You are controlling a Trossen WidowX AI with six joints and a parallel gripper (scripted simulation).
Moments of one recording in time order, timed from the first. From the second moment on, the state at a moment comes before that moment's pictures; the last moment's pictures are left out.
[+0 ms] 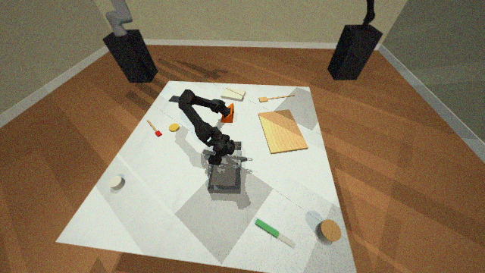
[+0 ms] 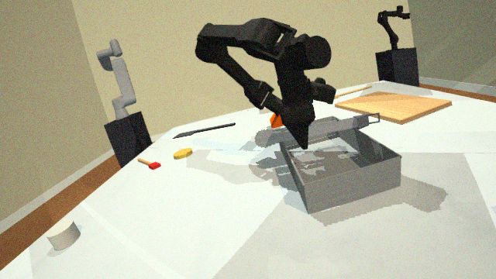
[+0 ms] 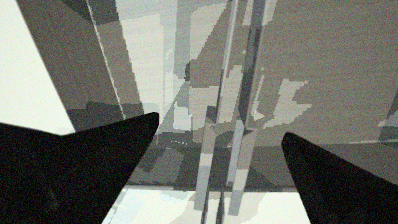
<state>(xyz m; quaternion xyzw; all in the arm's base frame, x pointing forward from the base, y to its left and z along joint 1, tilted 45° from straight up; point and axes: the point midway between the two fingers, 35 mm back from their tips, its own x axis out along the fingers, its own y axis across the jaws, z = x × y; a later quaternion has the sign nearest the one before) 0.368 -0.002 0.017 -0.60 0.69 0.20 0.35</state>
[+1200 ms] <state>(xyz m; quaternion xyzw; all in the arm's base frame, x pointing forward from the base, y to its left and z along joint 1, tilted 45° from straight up) 0.366 -0.014 0.007 -0.60 0.69 0.20 0.35</state>
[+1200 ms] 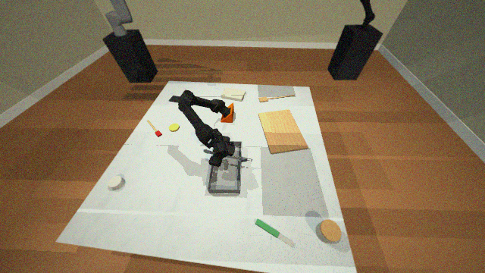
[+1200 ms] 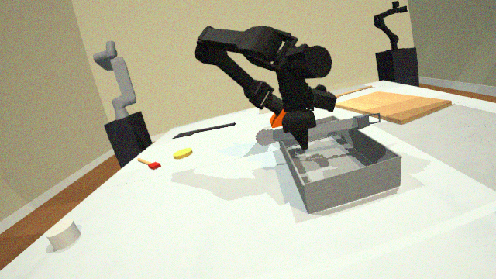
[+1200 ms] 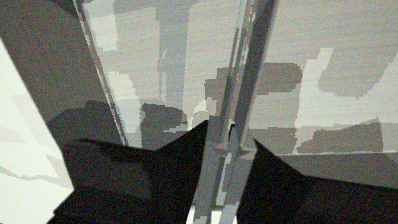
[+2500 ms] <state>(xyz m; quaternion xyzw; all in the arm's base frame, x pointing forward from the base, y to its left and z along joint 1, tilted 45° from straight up) 0.370 0.059 0.005 -0.58 0.70 0.16 0.38</state>
